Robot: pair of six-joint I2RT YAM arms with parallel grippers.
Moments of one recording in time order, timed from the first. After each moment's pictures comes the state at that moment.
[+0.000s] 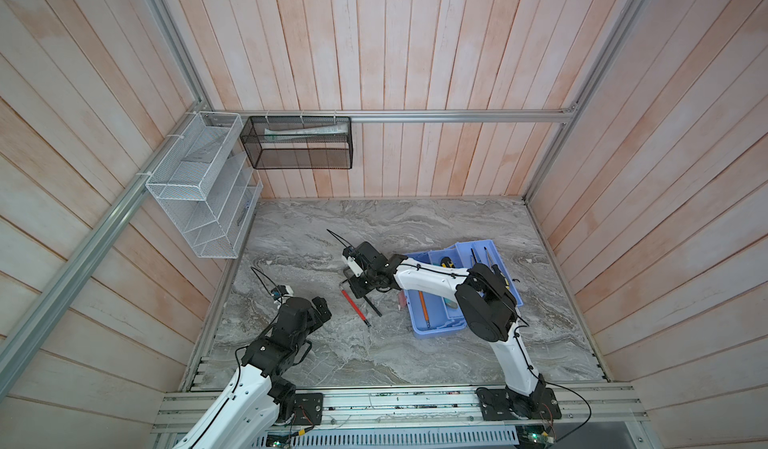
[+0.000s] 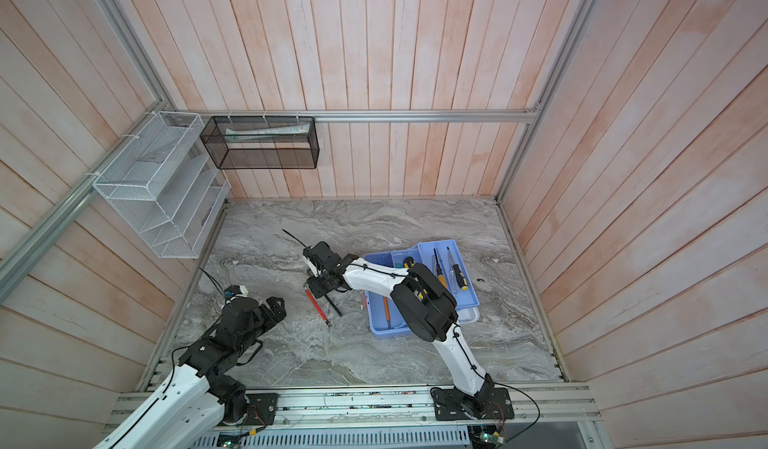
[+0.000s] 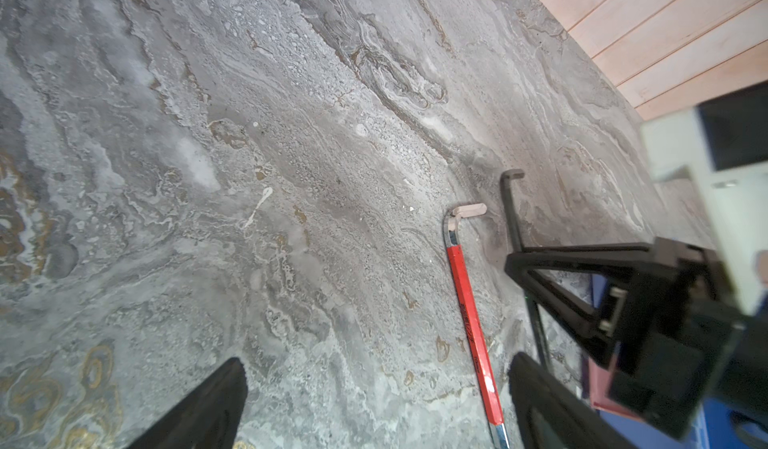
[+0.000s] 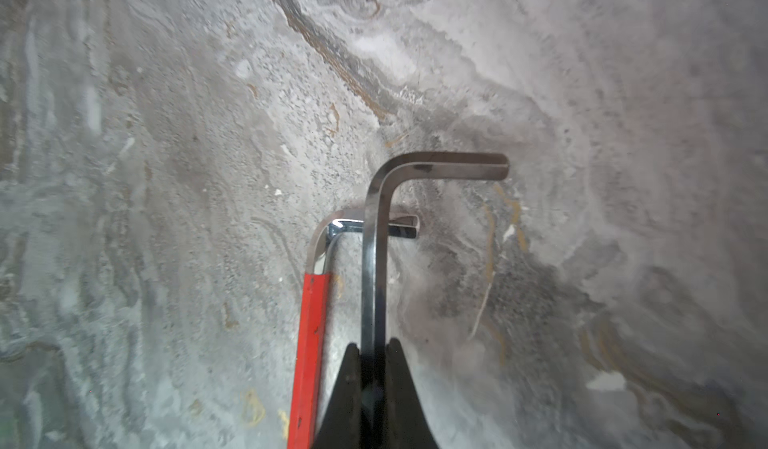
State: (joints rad) left arm -0.40 0.63 0.35 -0.46 -0.23 -0.85; right arm 0.95 2.15 1.63 -0.41 -0.10 0.27
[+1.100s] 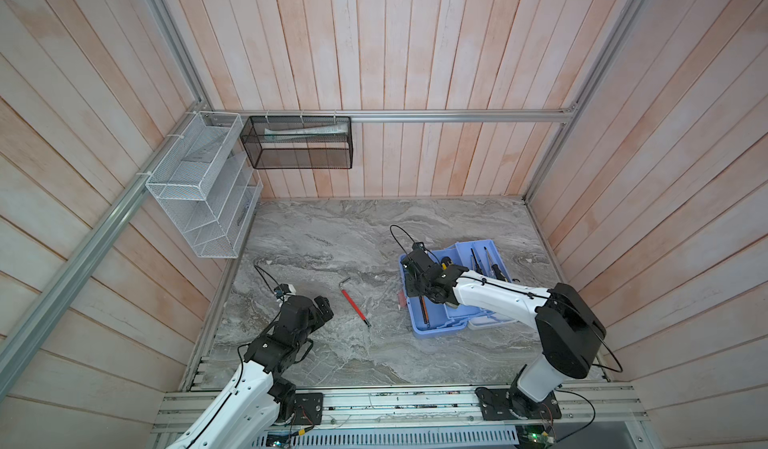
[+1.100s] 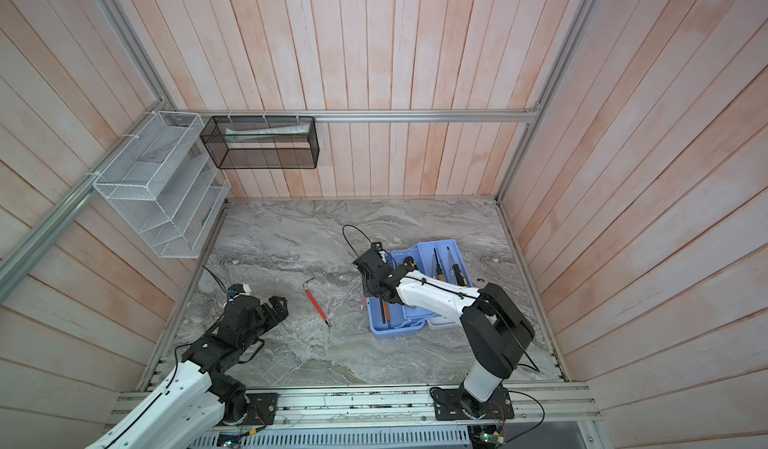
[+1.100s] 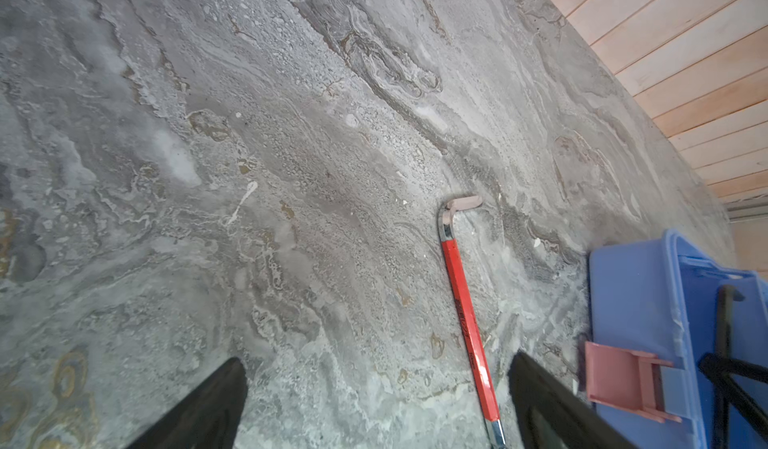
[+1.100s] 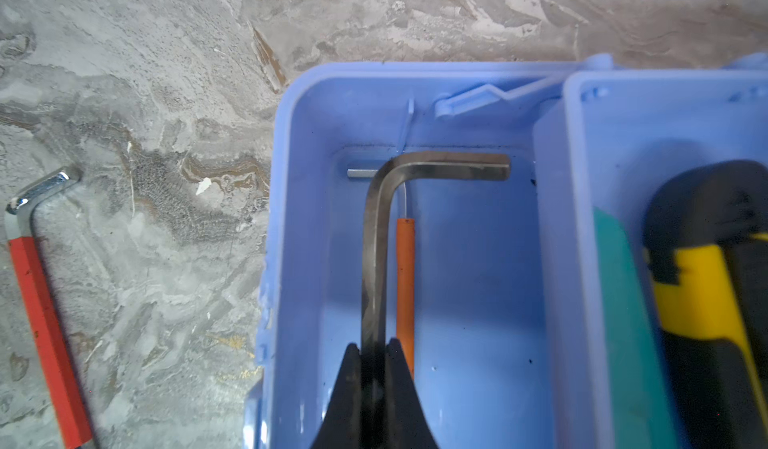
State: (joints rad) left arm -0.40 0.67 0.35 -0.43 -0.21 -0.84; right arm 0.83 1.67 1.08 -0.43 0.31 0.58
